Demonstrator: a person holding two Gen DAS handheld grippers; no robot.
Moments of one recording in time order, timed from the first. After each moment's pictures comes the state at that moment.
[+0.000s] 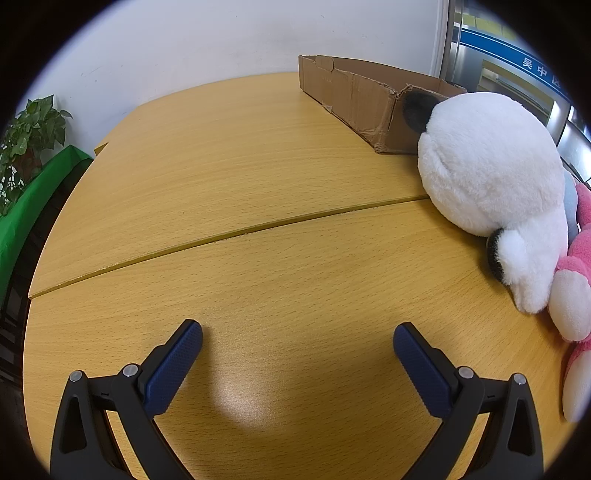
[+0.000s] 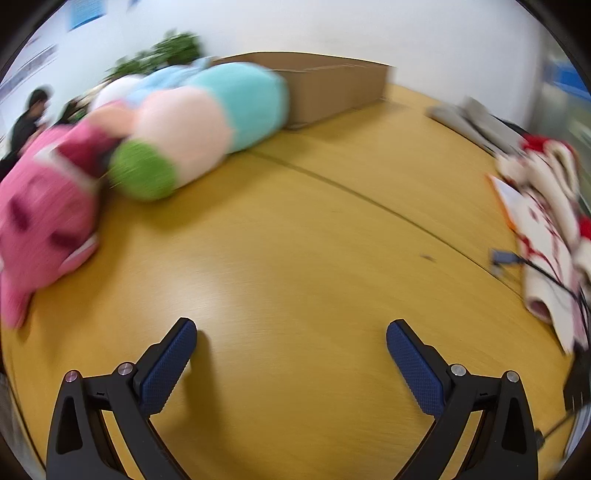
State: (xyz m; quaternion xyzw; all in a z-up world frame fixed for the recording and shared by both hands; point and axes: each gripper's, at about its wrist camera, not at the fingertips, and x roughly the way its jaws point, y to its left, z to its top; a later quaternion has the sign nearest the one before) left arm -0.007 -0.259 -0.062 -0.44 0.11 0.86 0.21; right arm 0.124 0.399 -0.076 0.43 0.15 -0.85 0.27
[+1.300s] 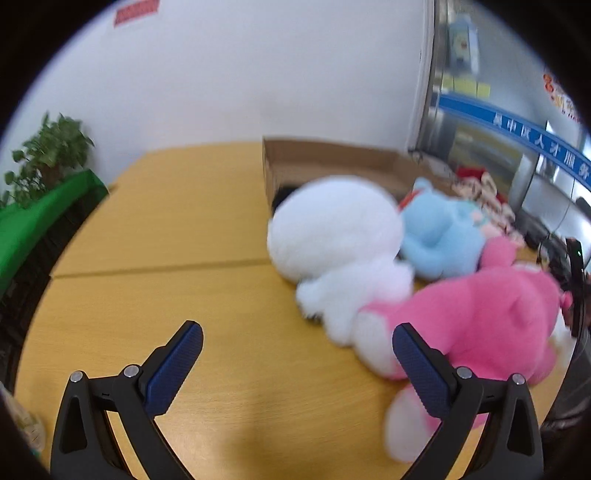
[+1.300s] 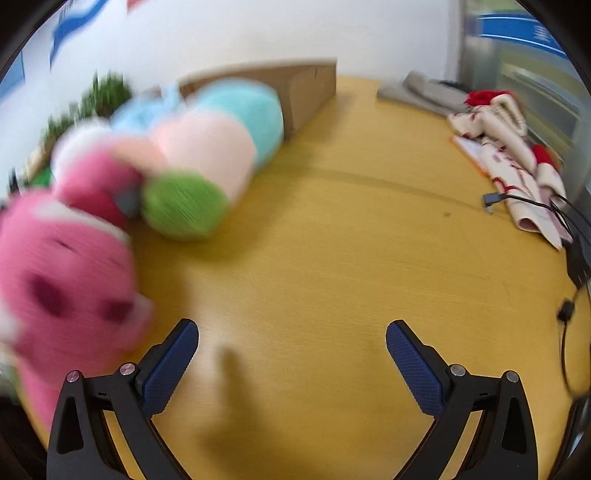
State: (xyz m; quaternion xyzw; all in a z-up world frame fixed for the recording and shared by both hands) left arm 0.129 -0.179 0.046 -0.33 0.03 0.92 0.21; right arm 0.179 0.336 -0.041 0.41 -0.01 -0.91 0.11
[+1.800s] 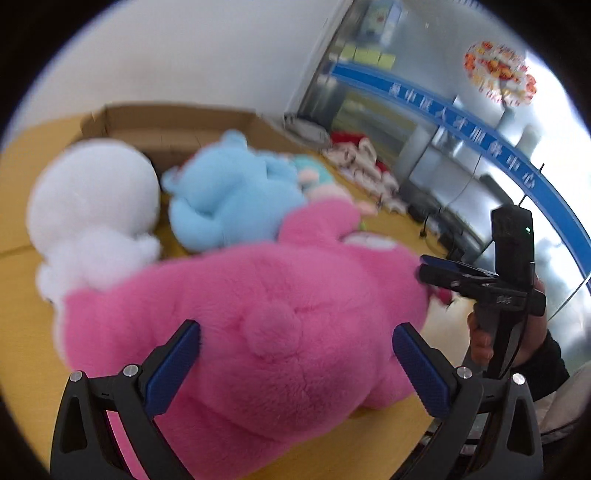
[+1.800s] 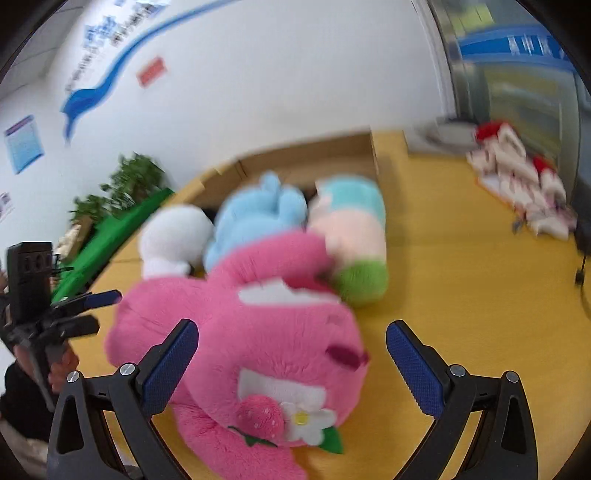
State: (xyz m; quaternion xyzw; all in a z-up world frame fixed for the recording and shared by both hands) left arm 0.158 -0.024 0.001 -0.41 0.00 0.83 0.39; right arm 0.208 0.216 0.002 0.38 -0.10 -0.91 0.10
